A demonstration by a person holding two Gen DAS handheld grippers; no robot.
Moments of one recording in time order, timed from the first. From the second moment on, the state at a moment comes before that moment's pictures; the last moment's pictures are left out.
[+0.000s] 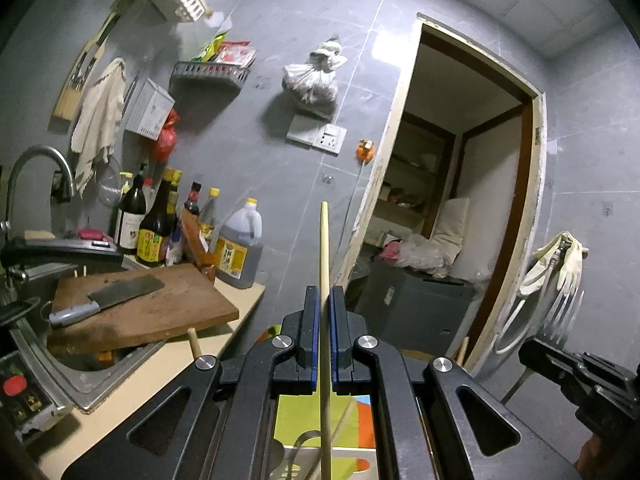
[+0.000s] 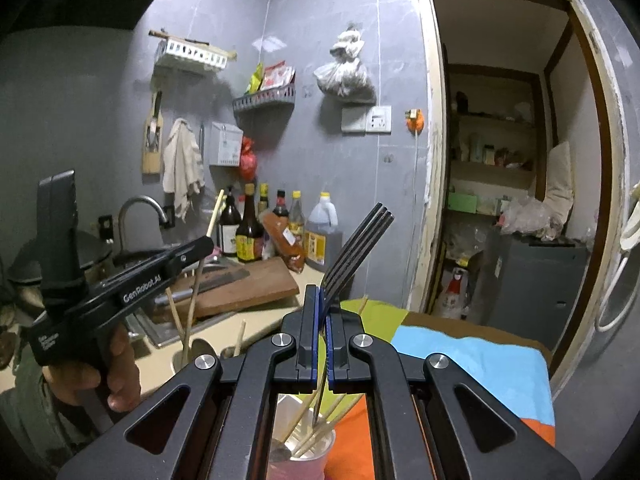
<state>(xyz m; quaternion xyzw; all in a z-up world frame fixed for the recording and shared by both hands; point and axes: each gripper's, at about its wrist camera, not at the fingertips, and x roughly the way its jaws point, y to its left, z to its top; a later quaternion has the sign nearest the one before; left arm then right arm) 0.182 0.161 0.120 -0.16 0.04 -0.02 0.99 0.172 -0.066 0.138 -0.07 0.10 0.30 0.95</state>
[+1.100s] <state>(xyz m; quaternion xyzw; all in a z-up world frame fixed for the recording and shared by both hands) 0.183 0.133 0.058 -0.12 0.07 -0.02 0.99 0.188 -0.058 0.076 -0.05 0.20 0.31 0.93</state>
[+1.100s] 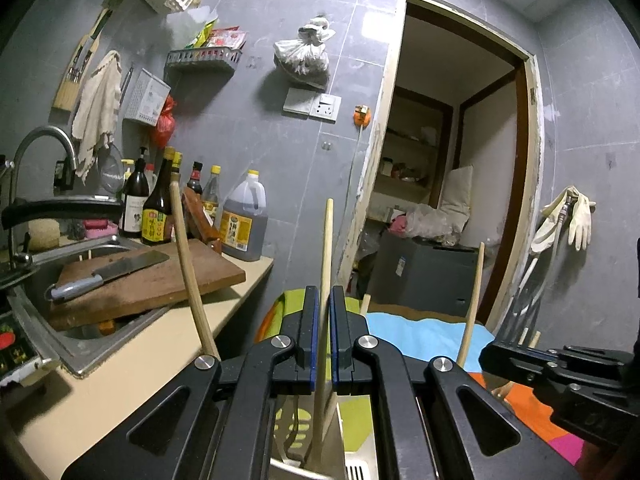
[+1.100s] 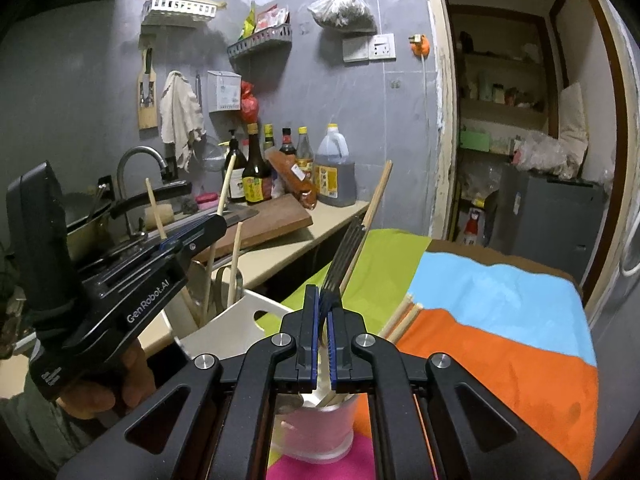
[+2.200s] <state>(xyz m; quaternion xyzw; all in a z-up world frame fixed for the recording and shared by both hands) 0.144 0.132 0.081 -0.13 0.09 -0.04 0.99 0.161 -0.083 0.091 -0.03 0.13 0.28 0.95</state>
